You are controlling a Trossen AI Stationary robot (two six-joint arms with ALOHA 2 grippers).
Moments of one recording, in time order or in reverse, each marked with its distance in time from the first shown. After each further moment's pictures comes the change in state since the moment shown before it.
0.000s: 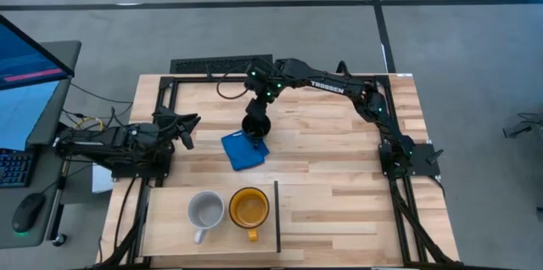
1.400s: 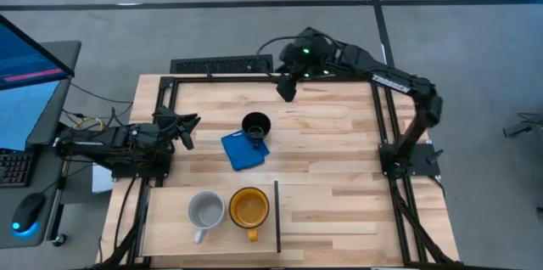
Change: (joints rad) left arm 0.000 0.000 0.000 -0.005 0.000 0.012; right arm -0.029 -0.534 -0.346 0.226 0.139 -0.067
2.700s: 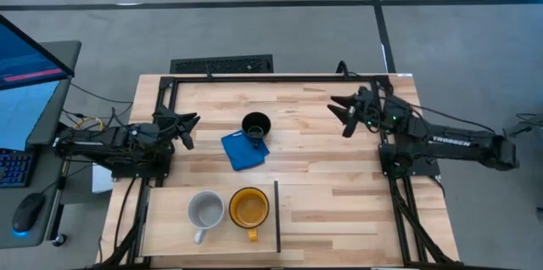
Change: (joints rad) left arm 0.000 0.000 0.000 0.000 -0.019 0.053; right arm 0.009 -1.088 -1.548 1.085 0.127 0.185
